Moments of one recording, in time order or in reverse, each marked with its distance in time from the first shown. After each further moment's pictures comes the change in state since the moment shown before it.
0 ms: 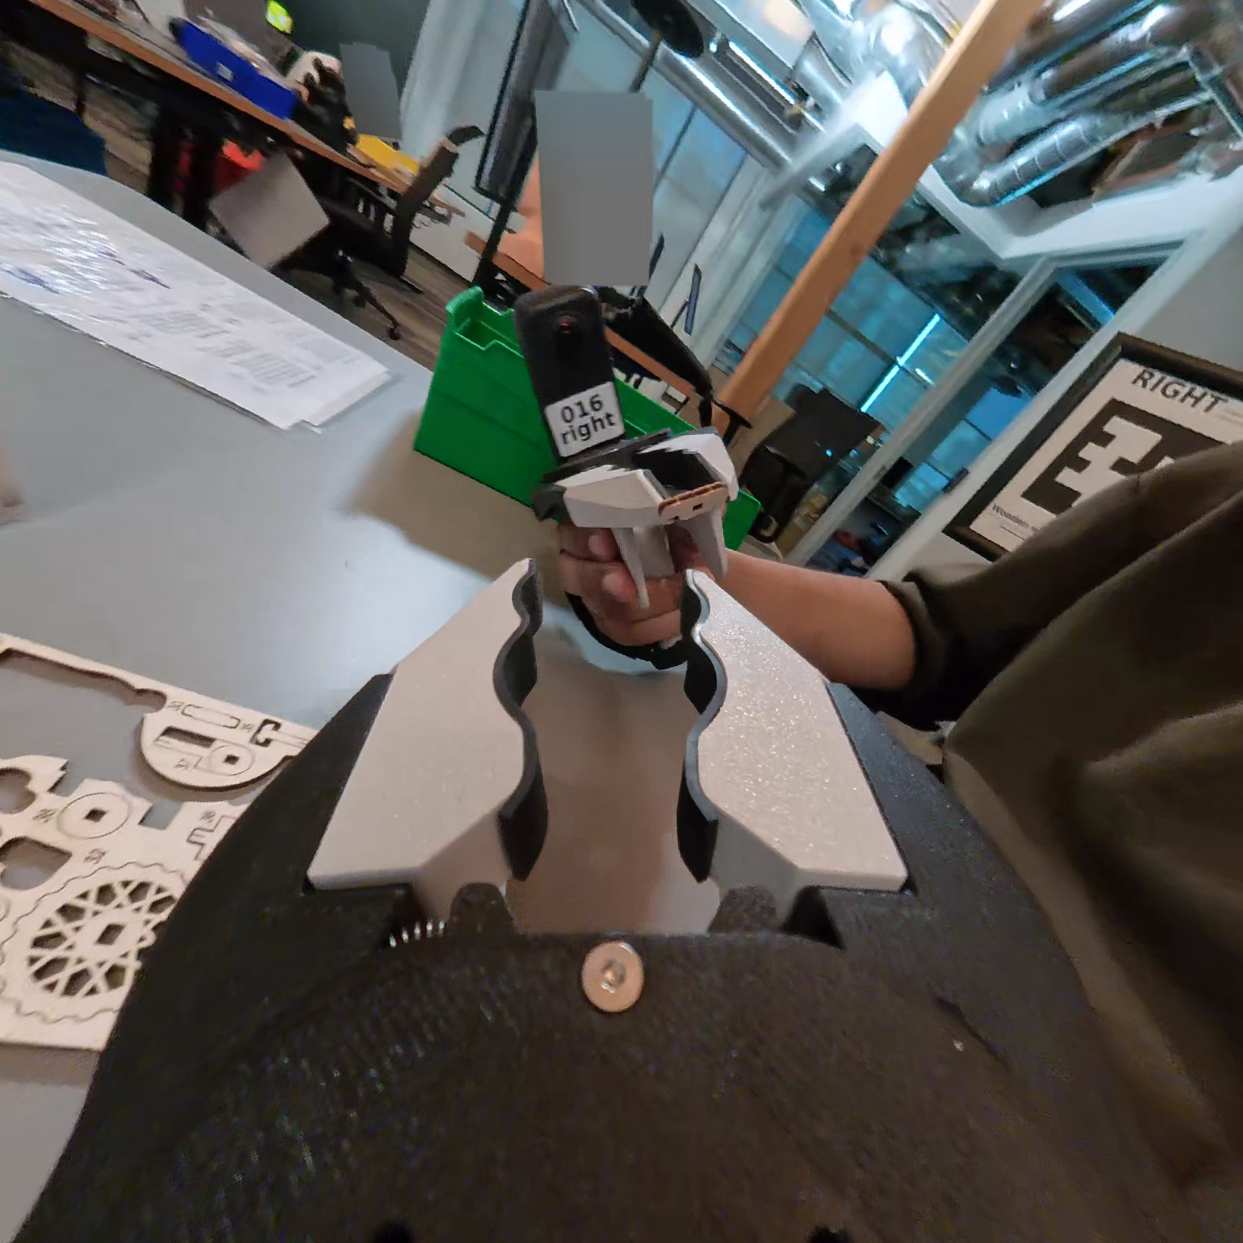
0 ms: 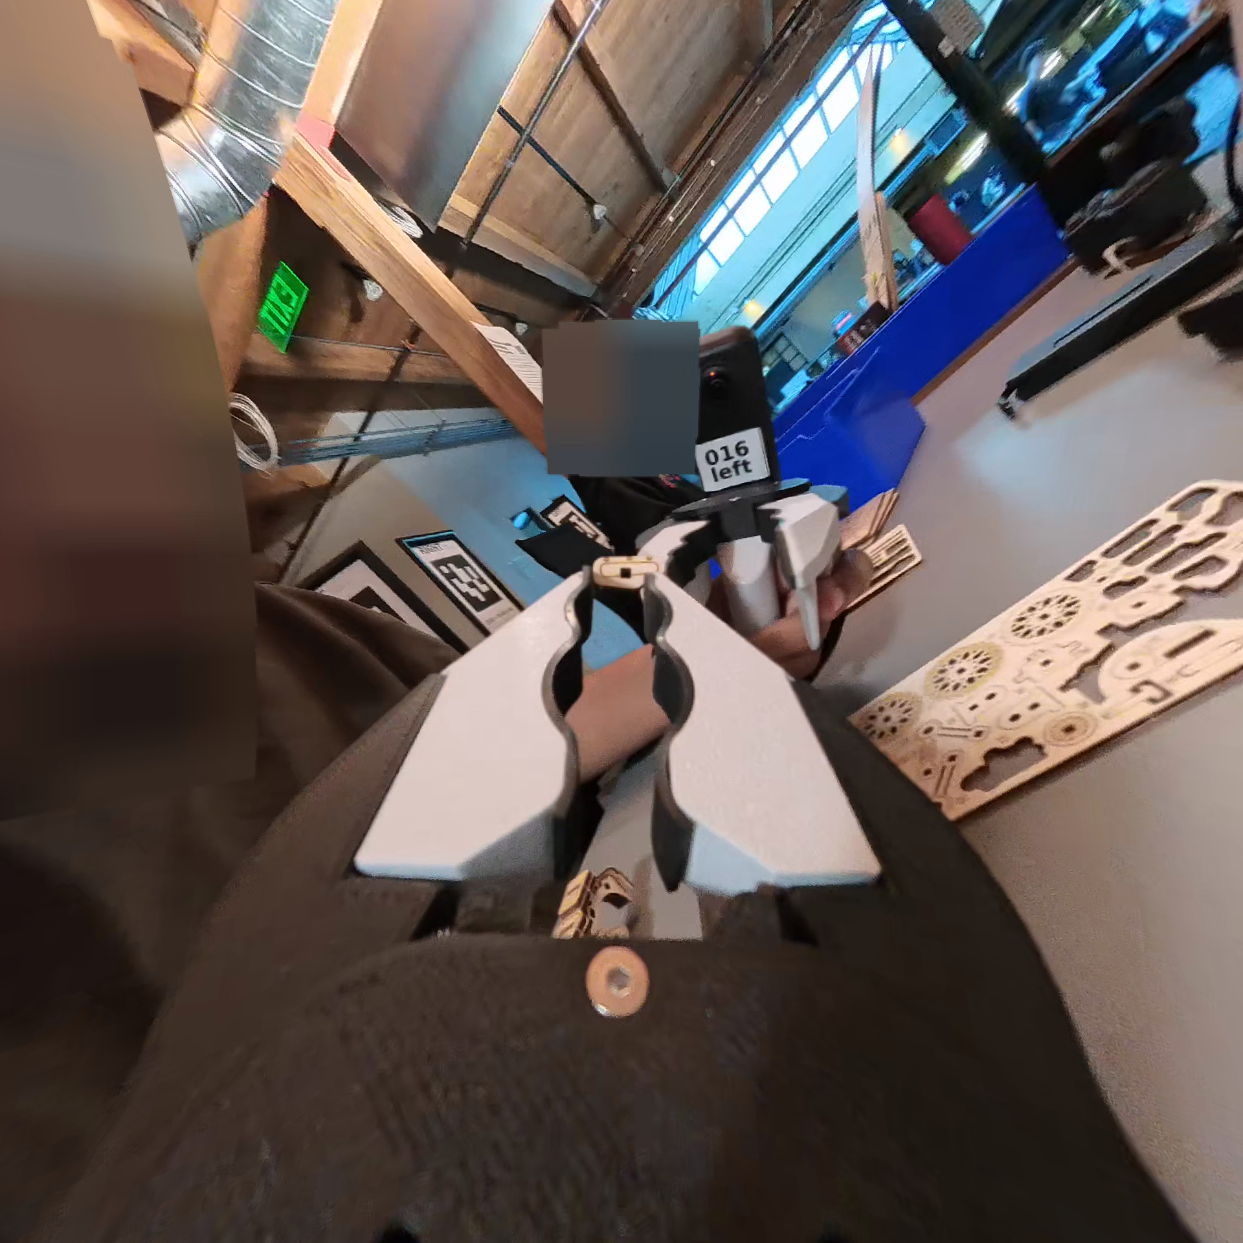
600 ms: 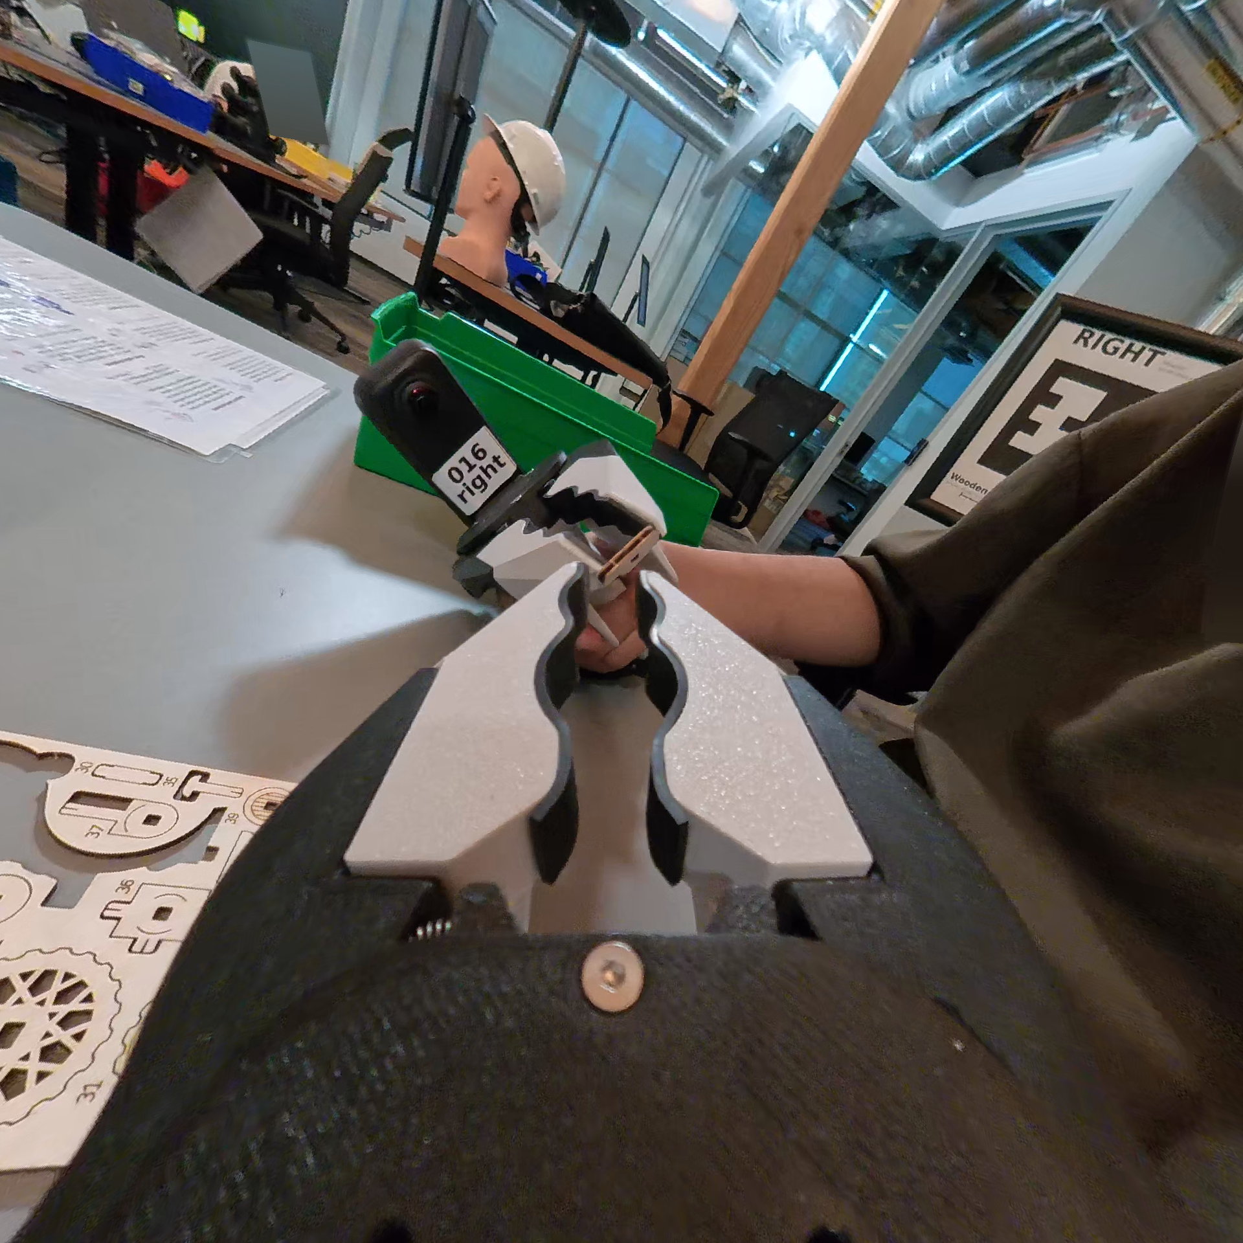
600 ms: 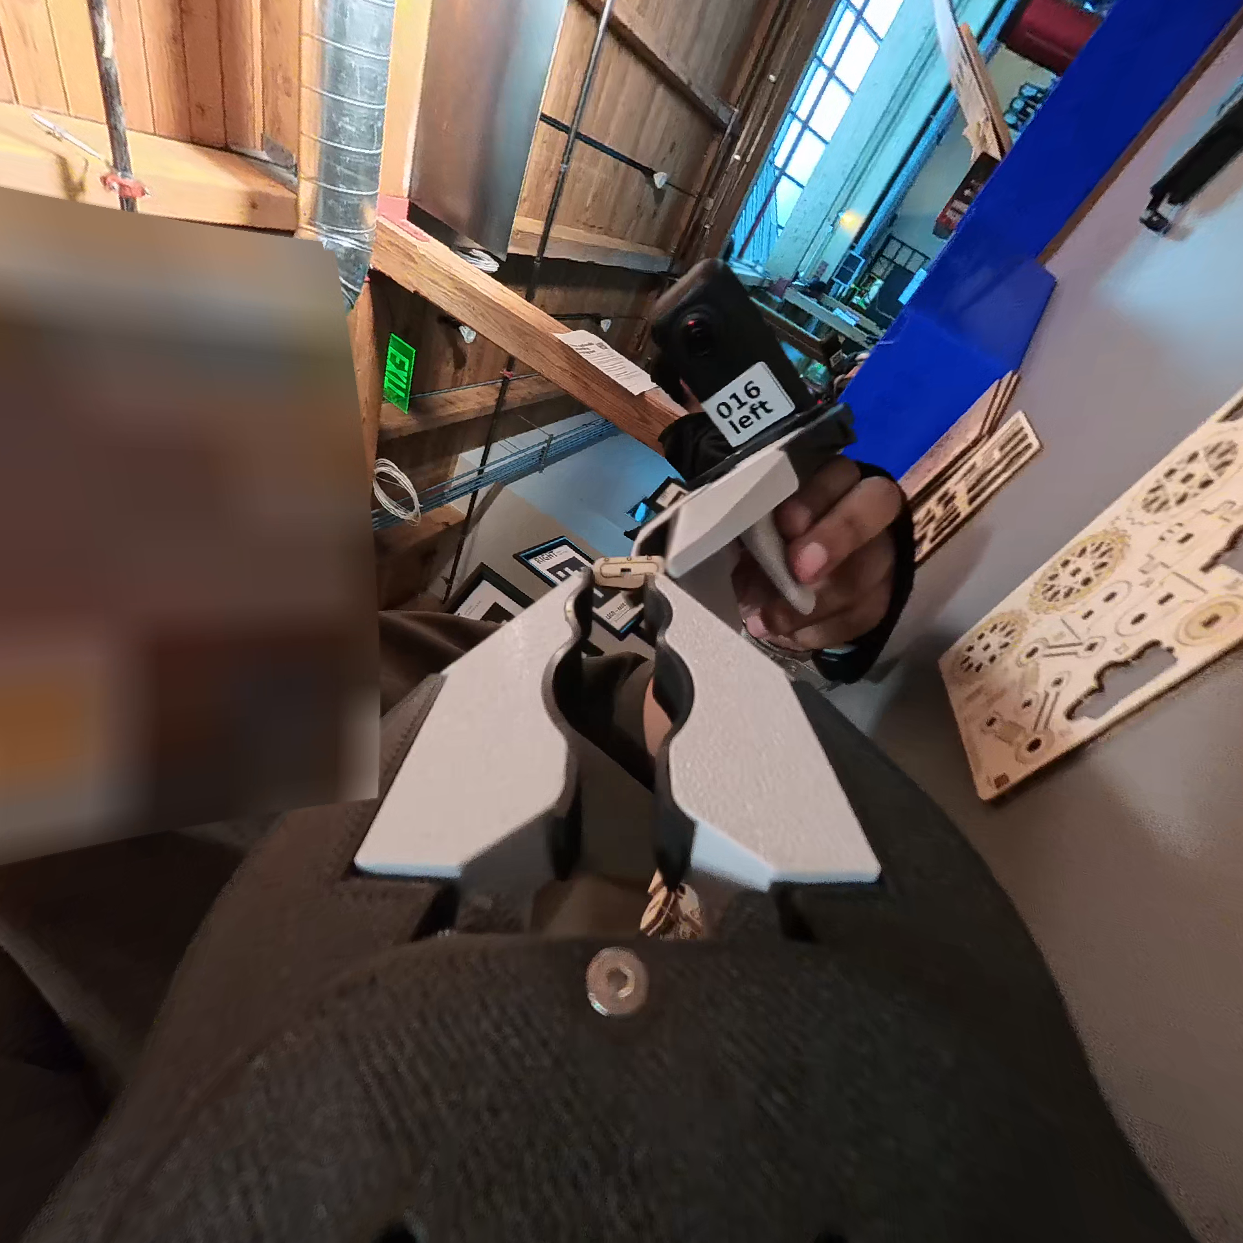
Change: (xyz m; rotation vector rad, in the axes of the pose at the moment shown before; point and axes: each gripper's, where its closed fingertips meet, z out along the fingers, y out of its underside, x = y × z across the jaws) left arm 0.019 0.003 0.007 -0.006 0.077 0.056; right arm 0.006 0.014 0.002 -0.030 -0.128 0.294
